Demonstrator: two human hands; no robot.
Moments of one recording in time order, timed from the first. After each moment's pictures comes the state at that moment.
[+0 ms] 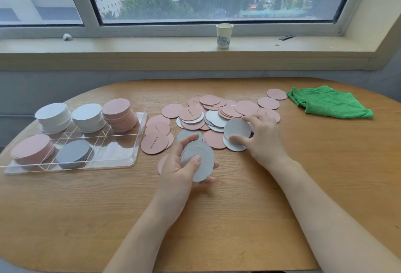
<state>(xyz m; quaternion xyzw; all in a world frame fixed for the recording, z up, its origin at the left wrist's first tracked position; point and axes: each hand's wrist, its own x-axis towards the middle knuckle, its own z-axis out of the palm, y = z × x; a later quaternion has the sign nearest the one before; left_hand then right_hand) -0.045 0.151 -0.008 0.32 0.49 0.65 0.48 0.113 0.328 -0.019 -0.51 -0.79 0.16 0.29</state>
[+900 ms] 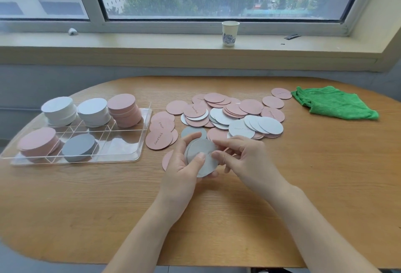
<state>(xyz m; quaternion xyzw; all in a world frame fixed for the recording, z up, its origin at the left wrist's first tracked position) -0.046 0.148 -0.016 0.34 0.49 0.66 0.46 0.097 0.240 0.002 -0.33 -0.78 0.41 0.34</state>
